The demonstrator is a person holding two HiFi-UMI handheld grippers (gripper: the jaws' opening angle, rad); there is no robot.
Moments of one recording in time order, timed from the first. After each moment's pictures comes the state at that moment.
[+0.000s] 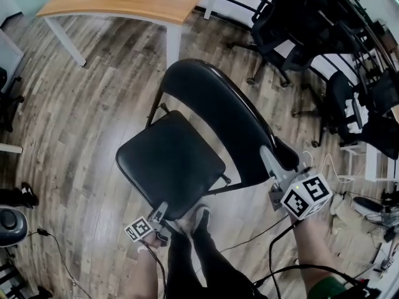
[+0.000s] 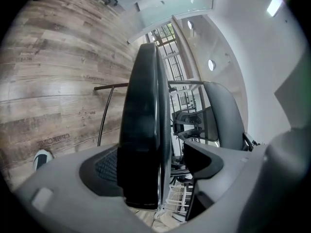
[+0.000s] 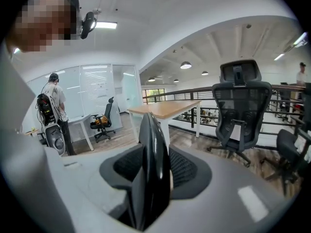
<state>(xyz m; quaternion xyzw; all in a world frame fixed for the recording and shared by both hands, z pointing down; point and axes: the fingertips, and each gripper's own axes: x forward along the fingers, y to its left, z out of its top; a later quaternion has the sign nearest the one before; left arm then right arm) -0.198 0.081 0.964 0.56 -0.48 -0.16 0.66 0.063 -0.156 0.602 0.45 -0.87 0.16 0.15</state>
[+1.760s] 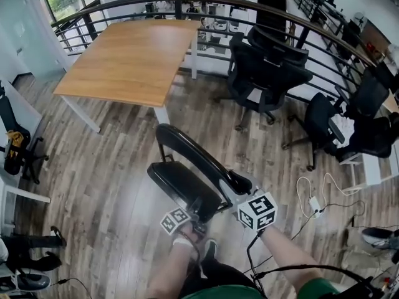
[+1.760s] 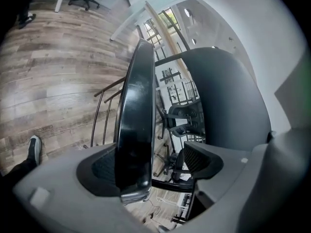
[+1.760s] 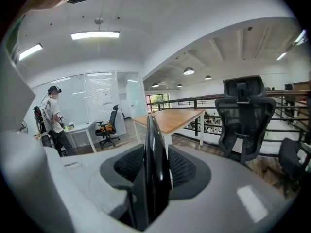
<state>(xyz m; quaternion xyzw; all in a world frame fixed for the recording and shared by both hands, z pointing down) -0.030 -0.090 0.745 0.53 -0.50 -0.09 0.67 0.077 -0.161 0.488 0.42 -0.89 0.14 0.13</state>
